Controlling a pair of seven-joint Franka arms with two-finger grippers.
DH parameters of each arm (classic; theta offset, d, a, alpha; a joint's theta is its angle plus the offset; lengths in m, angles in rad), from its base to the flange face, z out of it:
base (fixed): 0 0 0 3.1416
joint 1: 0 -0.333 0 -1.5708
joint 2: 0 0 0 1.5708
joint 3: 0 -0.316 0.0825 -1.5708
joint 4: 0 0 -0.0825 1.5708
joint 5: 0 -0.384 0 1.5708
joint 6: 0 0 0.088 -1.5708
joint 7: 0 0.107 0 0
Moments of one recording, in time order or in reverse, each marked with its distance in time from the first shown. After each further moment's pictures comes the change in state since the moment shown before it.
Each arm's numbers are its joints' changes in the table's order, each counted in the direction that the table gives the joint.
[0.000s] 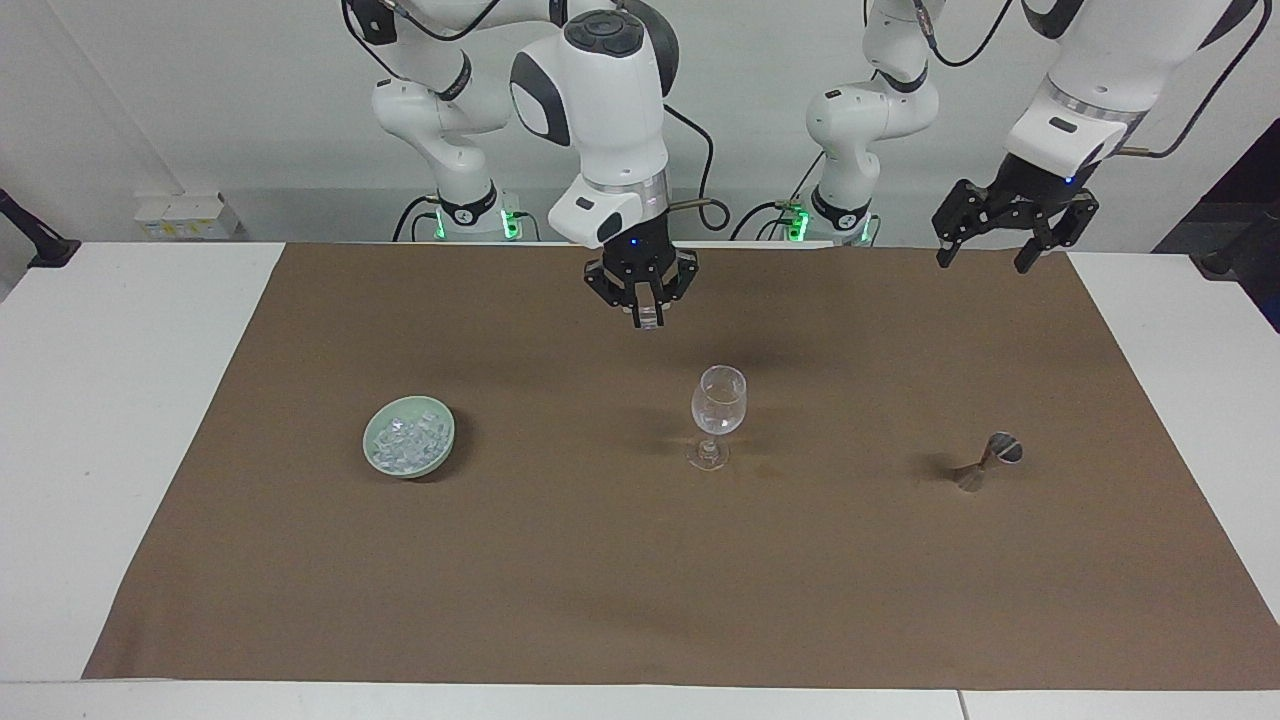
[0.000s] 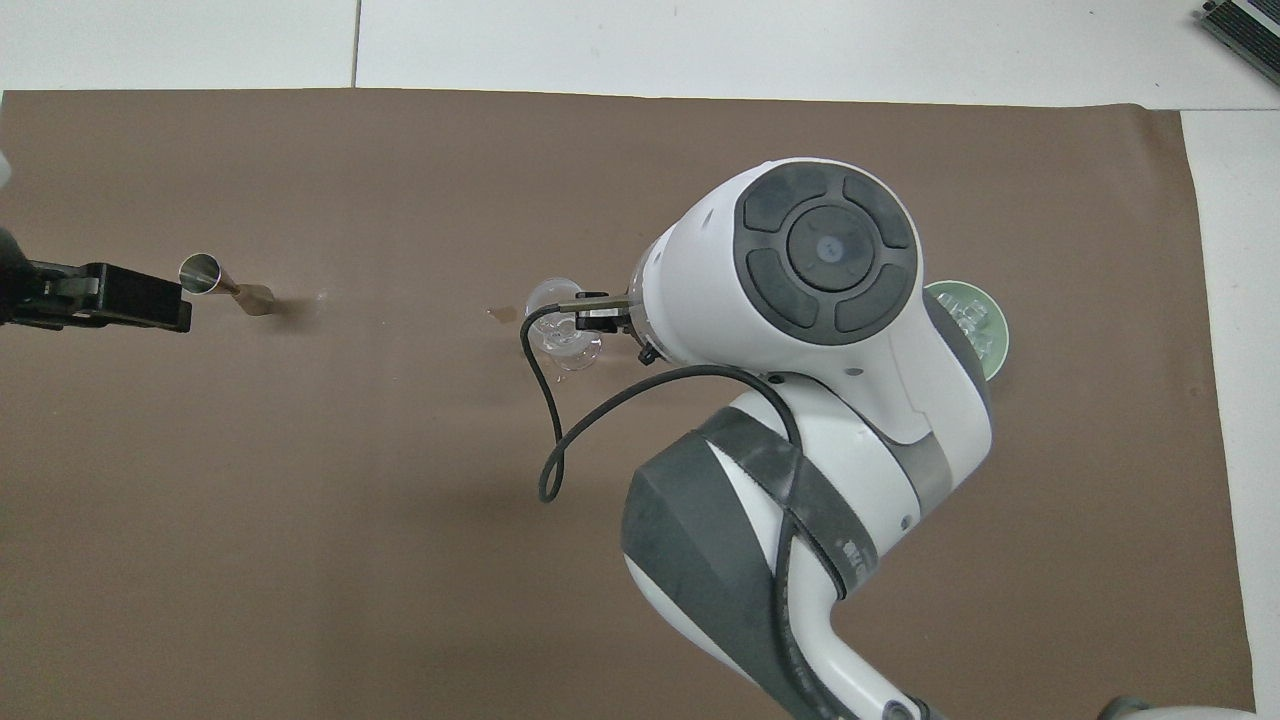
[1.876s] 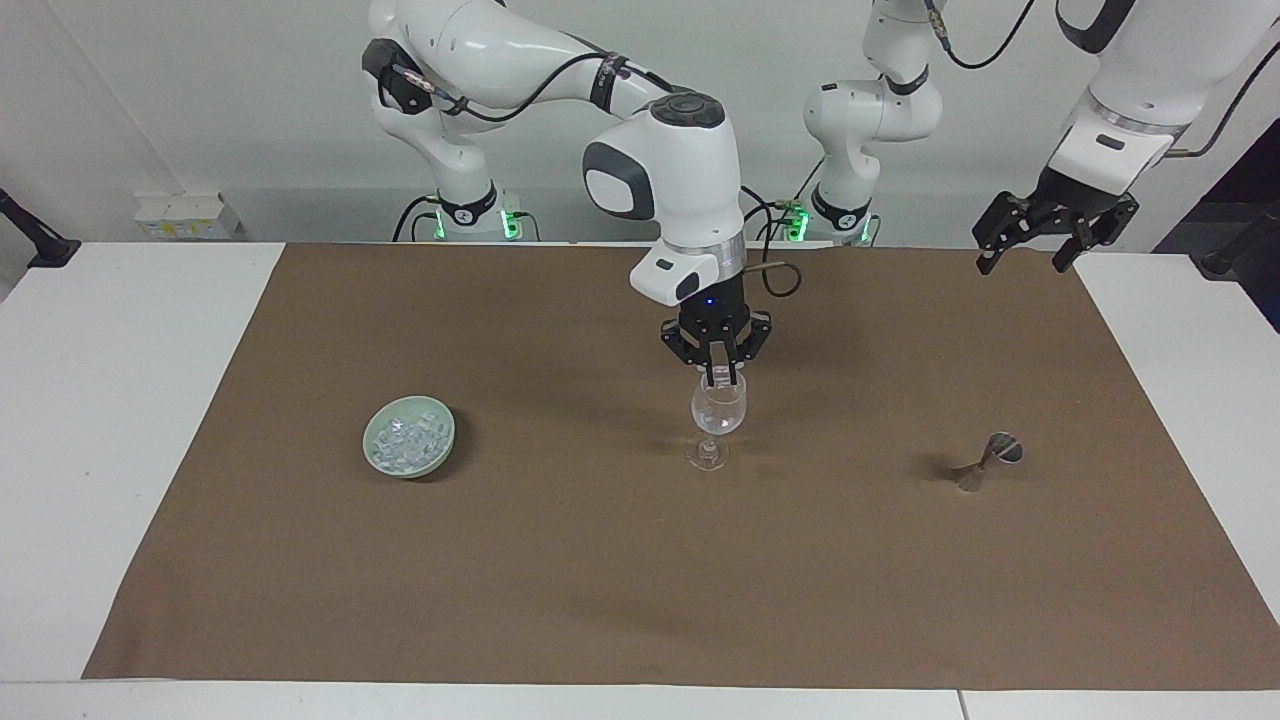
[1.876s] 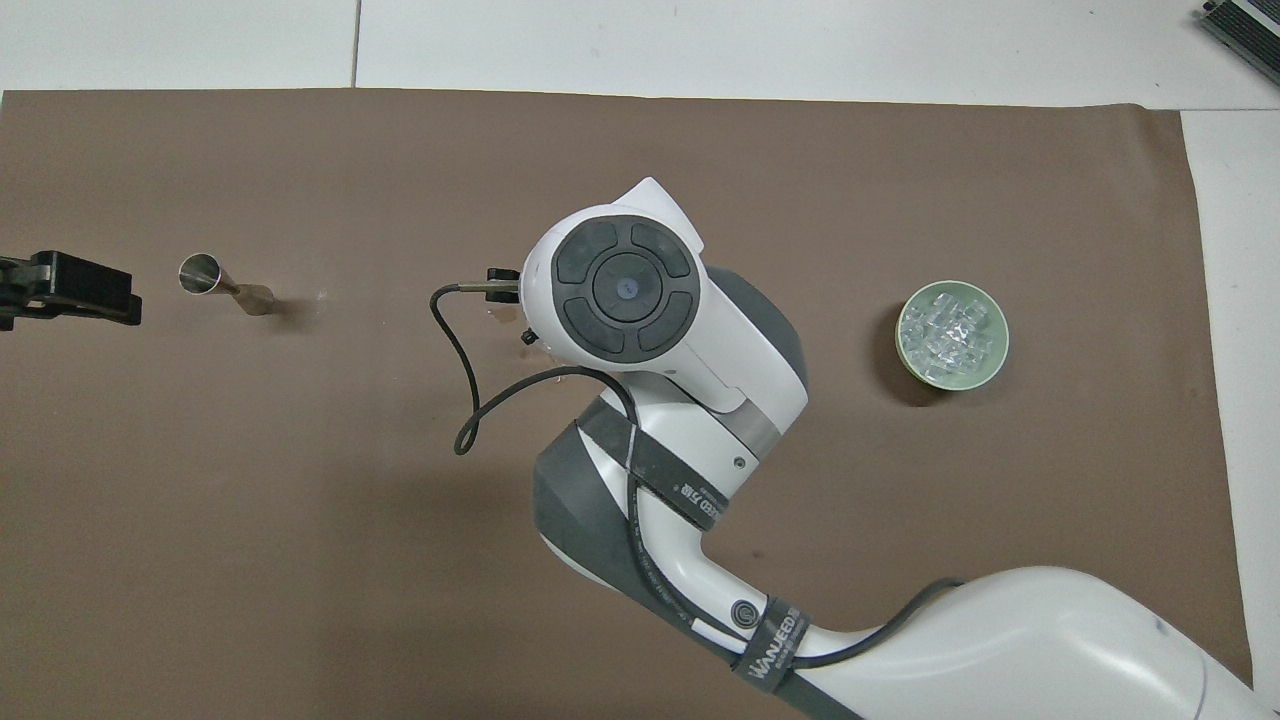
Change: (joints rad) left arm 0.225 -0.034 -0.284 -0.003 -0.050 0.002 -0.002; right arm -0.053 -0.258 -0.123 0.118 0.304 -0.147 0.271
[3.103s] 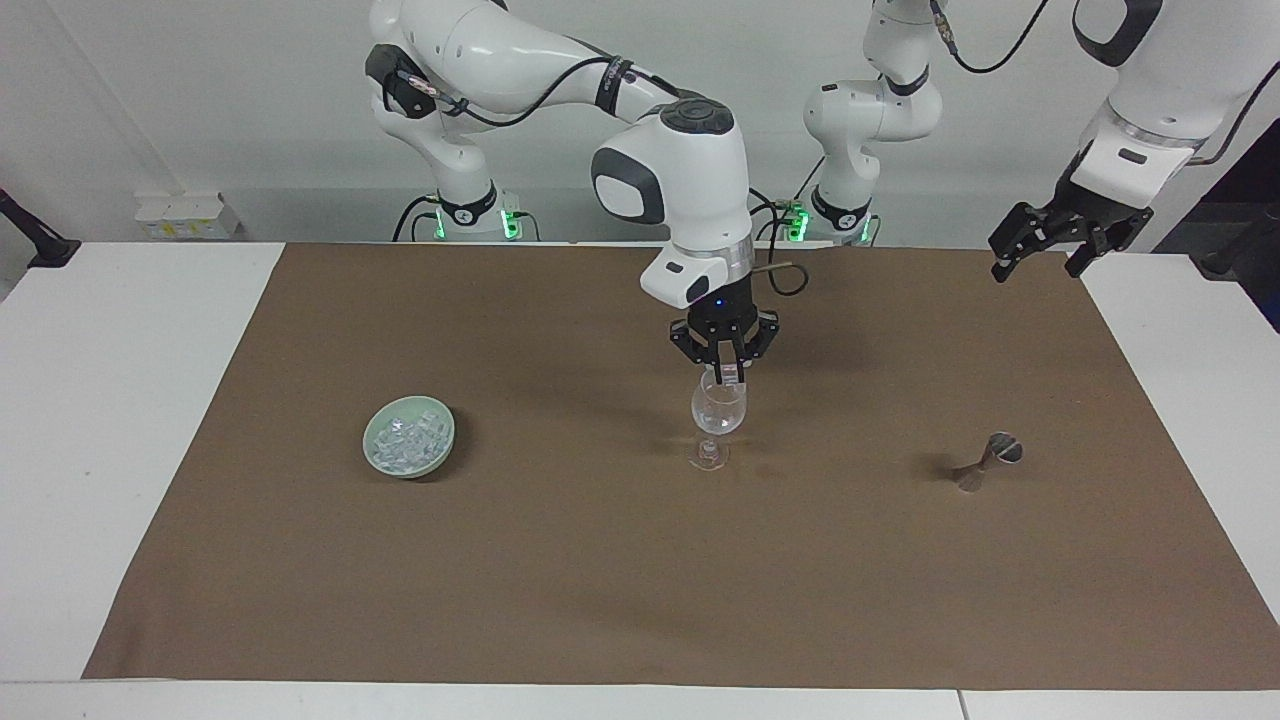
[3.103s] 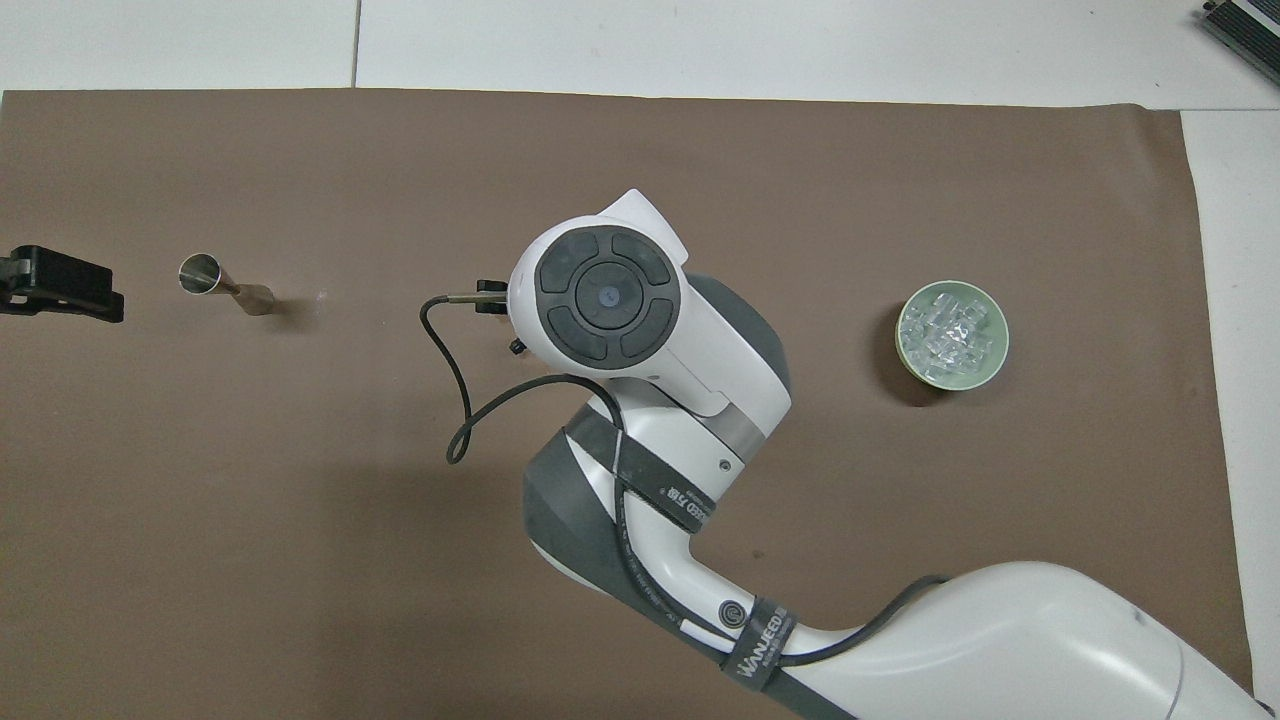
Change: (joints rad) left arm -0.020 -0.014 -0.012 0.000 0.000 0.000 -0.006; right arm -0.005 -0.018 -0.014 -0.001 0.005 -0.001 0.004
